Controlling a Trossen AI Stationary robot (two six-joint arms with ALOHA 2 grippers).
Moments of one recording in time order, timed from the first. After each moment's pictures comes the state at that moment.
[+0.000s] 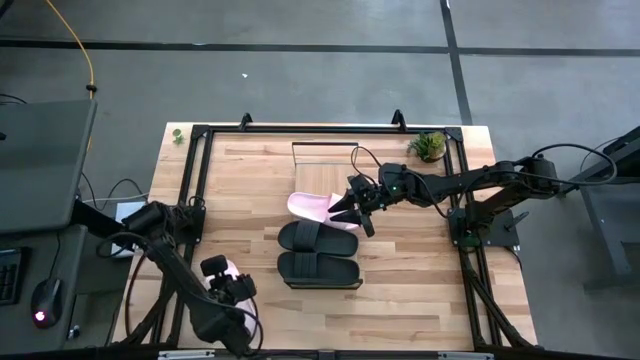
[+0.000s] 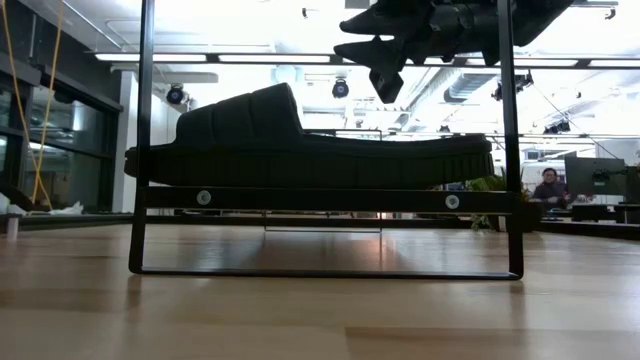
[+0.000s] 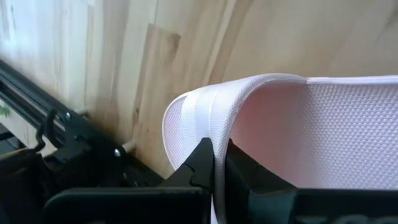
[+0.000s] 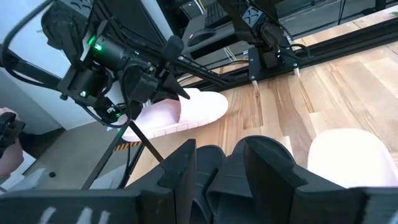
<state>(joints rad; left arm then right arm) -0.80 1.95 1.50 -1.57 -0.20 -1.28 -0.06 1.43 0.77 0.45 -0.37 0.34</state>
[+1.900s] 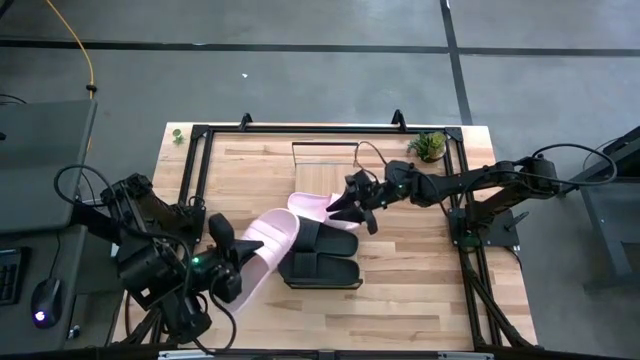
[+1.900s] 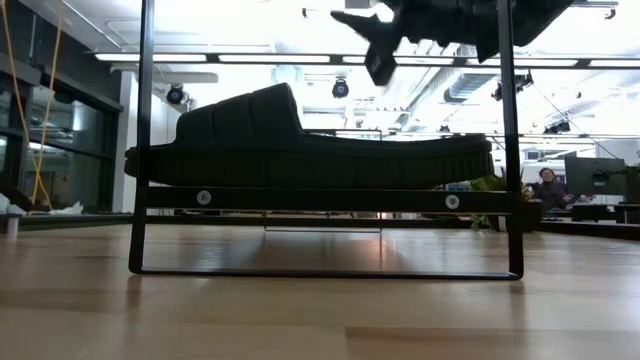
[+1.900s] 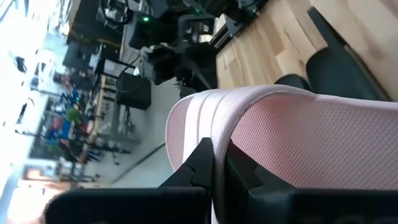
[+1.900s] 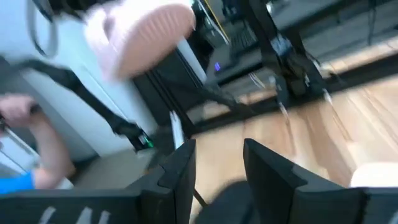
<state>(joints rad) -0.79 1.67 1.95 -1.57 -1.13 -0.17 -0.06 1.43 0.77 0.60 -0.43 0.46</state>
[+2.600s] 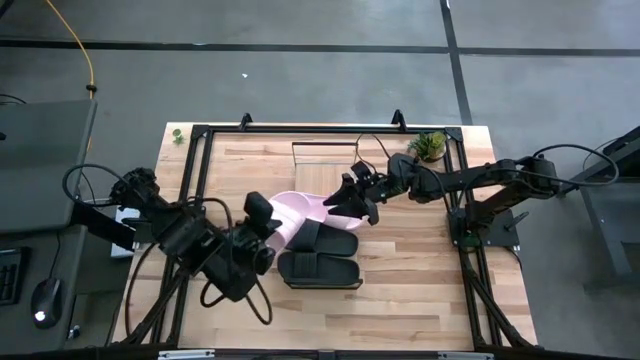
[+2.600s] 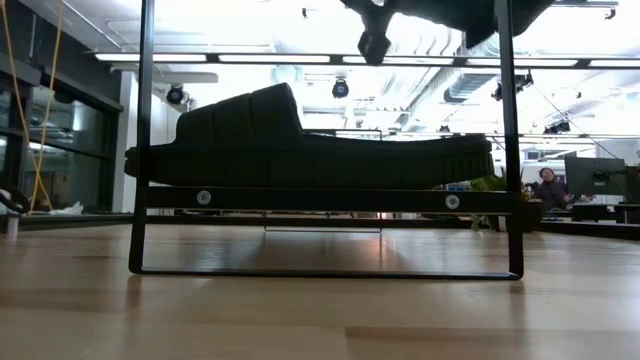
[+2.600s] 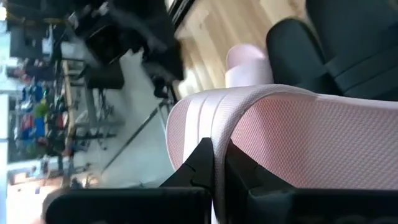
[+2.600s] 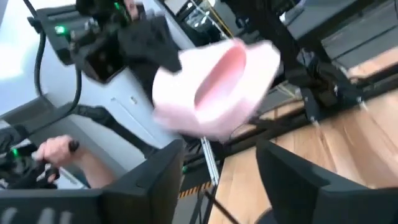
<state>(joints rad) -0.54 1.67 1.95 -1.50 -0.90 0.18 -0.08 1.43 0.84 0.66 -0.47 0.68</state>
